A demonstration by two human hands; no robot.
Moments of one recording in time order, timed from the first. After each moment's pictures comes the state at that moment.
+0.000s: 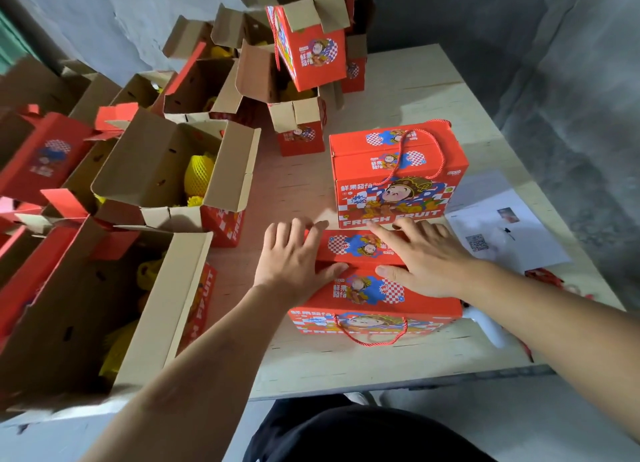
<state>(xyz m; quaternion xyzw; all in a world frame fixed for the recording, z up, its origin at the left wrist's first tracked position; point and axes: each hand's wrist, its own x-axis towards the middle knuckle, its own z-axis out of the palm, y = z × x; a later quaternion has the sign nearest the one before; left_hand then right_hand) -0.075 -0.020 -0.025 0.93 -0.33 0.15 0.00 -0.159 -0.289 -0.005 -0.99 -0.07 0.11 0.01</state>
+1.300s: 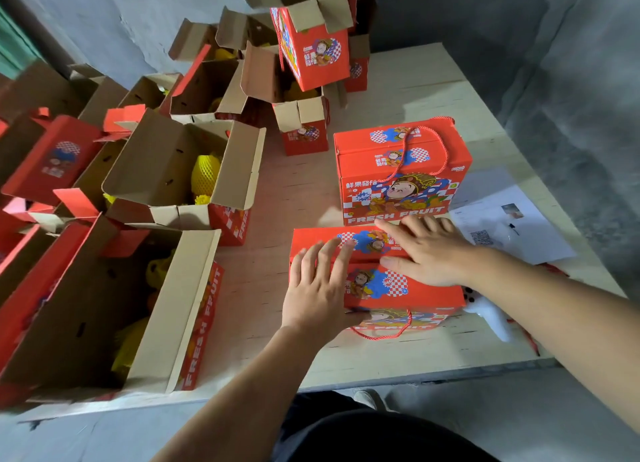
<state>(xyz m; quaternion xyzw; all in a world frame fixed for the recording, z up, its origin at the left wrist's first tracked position) -0.145 -0.027 -0.036 0.94 -0.33 0.07 0.05 -0.150 -0.292 -0.014 -0.98 -0.05 0.16 0.05</state>
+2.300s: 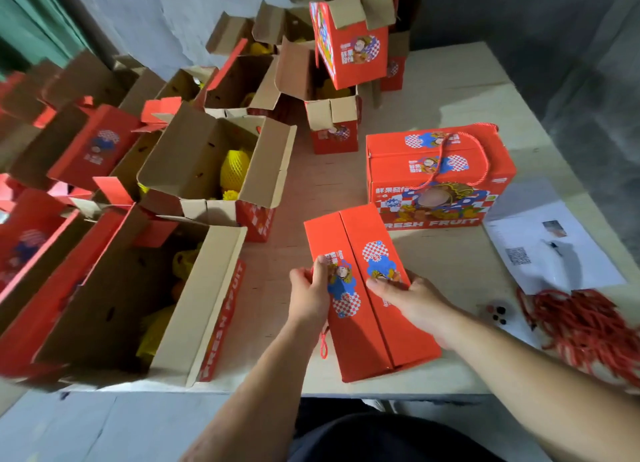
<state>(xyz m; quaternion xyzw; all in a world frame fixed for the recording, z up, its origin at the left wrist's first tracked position) -0.123 -0.016 -0.036 0.76 0.23 -0.15 0.59 -0.176 -0.201 -0.046 -0.76 0.20 0.14 0.60</state>
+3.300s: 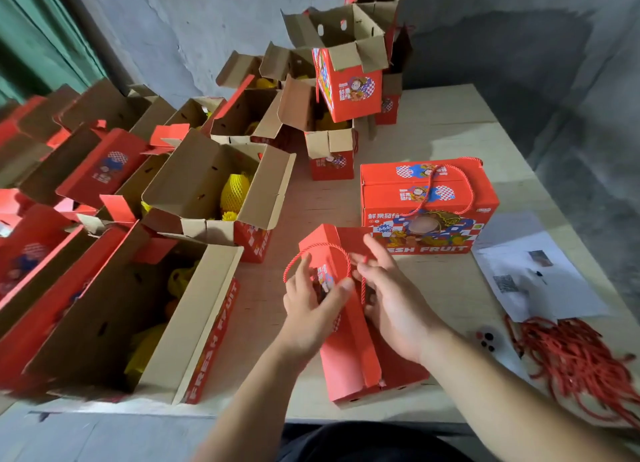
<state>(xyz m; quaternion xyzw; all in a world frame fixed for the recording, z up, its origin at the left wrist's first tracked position) -0.147 -0.013 0.022 0.83 0.01 -0.17 0.53 -0.166 -0.167 0.041 -0.53 0.13 0.09 0.83</state>
